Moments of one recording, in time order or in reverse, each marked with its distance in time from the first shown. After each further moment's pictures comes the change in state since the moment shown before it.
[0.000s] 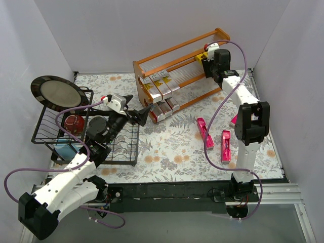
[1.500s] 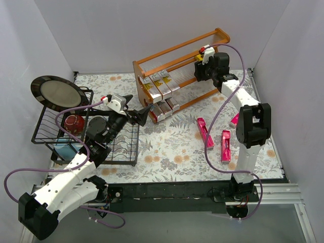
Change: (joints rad) left arm 0.000 -0.002 0.000 -0.001 -0.002 0.005; right arm 0.015 -0.079 -0.131 0.117 -0.339 0.087
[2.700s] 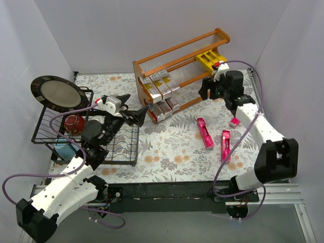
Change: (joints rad) left arm 0.000 -0.053 0.000 -0.002 0.002 -0.003; right arm 0.005 -0.457 -0.431 -0.064 0.008 0.169
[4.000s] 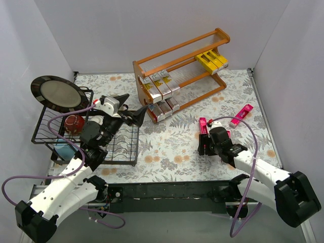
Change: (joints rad) left arm 0.000 -0.026 0.000 0.000 -0.002 -0.005; right arm 0.307 -0.516 -0.857 -0.075 0.303 0.368
